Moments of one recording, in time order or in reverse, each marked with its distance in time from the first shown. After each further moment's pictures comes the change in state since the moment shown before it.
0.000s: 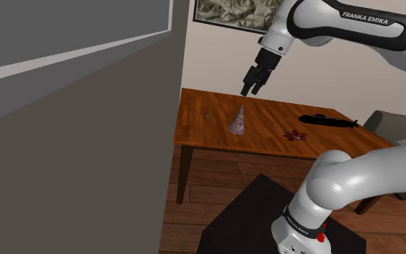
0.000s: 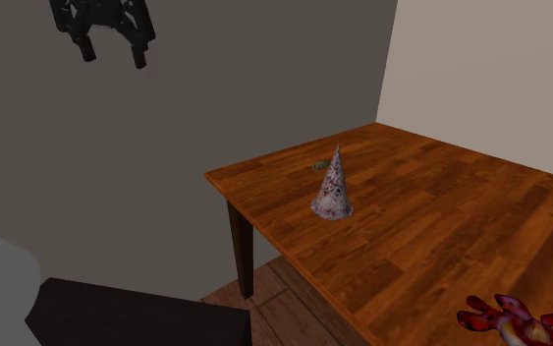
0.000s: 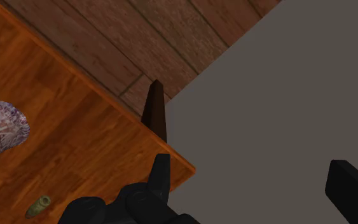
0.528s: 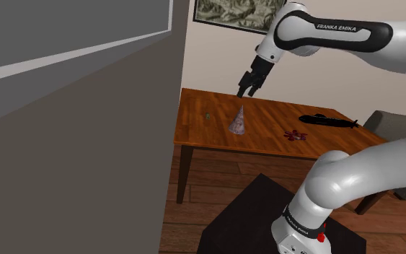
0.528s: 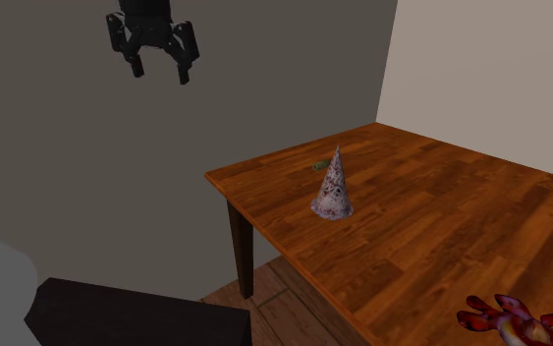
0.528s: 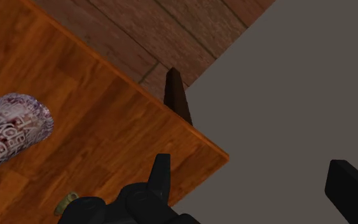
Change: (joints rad) arm -0.041 0.101 -0.078 -0.022 -0.032 0.150 -0.050
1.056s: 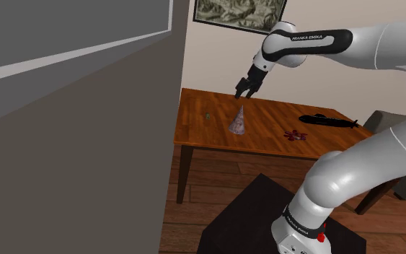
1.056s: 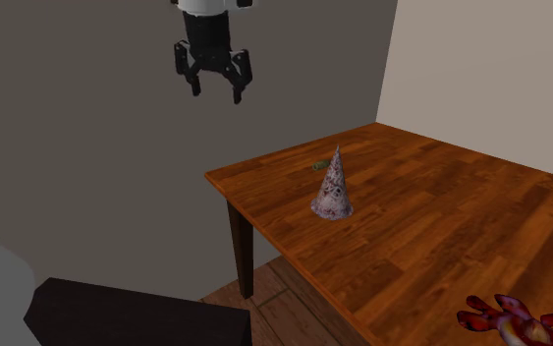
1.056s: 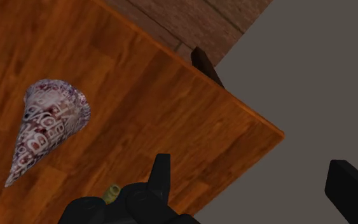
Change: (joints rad) arm -0.040 0.188 -0.121 0.024 -0.006 0.203 -0.082
